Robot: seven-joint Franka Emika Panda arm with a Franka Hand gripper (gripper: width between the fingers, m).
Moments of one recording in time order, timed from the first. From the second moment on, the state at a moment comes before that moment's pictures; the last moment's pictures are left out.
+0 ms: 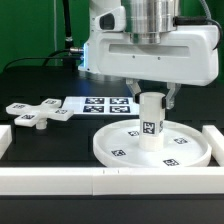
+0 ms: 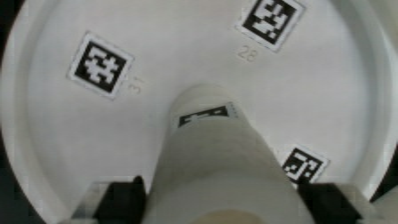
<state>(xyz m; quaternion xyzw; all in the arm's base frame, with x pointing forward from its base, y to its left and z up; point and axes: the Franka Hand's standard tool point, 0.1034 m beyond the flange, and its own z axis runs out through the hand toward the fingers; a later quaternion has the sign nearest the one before) 0.548 0.039 0.078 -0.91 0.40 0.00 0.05</state>
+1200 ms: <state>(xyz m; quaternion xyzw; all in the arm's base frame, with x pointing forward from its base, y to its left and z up) 0.550 0.043 0.079 -0.94 0.34 0.00 0.07</state>
